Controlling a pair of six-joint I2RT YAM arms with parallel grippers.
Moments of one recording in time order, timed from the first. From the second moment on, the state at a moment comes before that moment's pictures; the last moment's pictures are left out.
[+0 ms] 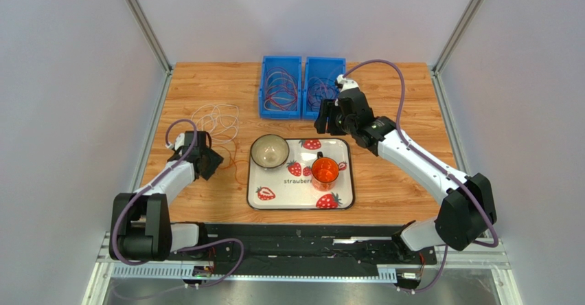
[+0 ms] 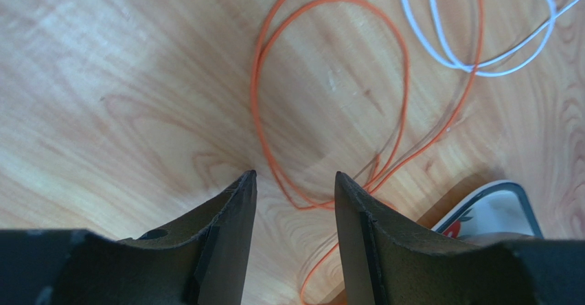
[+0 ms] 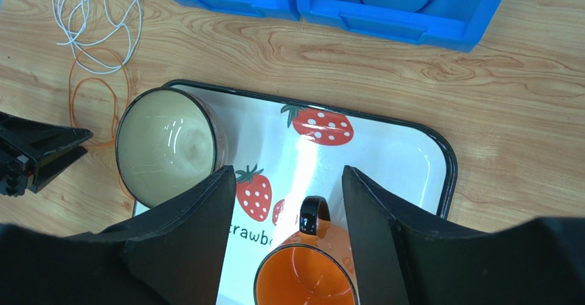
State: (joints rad) left arm -0.02 1.25 0.54 -0.30 -0.14 -0.94; right arm 0.59 1.42 1.16 -0.36 0.08 0.48
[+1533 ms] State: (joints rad) left arm -0.02 0.94 0.75 -0.49 -0.11 -0.78; right arm 0.80 1.43 1.22 -0.24 -0.28 0.32
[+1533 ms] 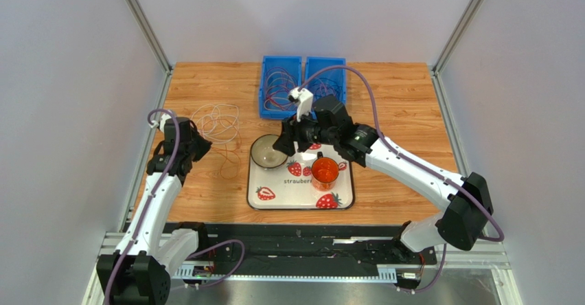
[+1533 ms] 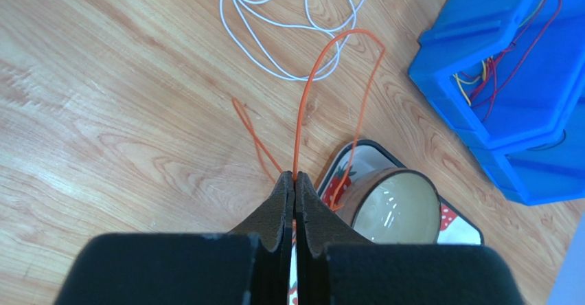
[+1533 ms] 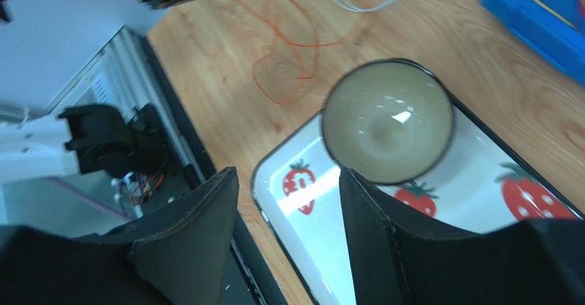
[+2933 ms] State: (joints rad) left arm -0.02 0.87 0.76 -0.57 -0.01 -0.76; right arm 0.93 2.12 1.72 -0.03 -0.60 0.16
